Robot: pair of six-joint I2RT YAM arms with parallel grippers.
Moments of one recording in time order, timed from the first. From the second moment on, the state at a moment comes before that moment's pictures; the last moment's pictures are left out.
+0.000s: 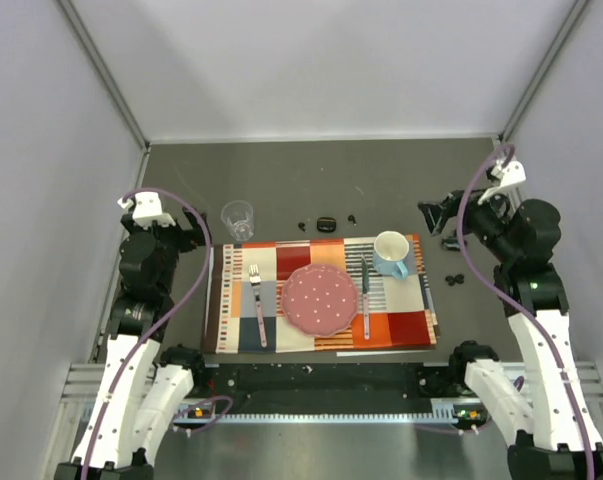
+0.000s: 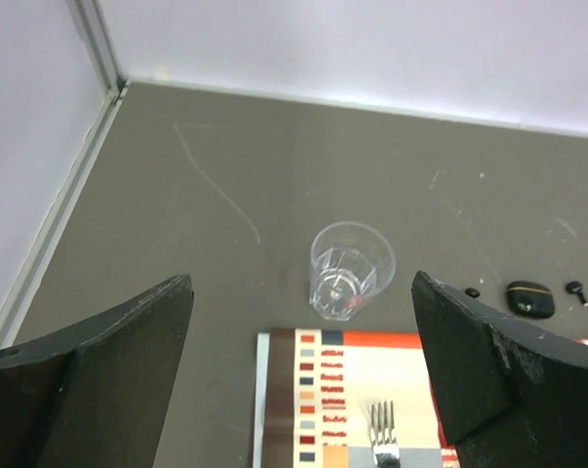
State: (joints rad) left arm -0.11 0.60 0.72 -0.19 -0.12 -0.15; right arm 0.02 0.71 0.87 -0.23 -0.37 0.15
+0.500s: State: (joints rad) left arm -0.11 0.60 0.73 -0.38 -0.07 -0.16; right arm 0.26 1.09 1.34 -0.70 -0.18 -0.07
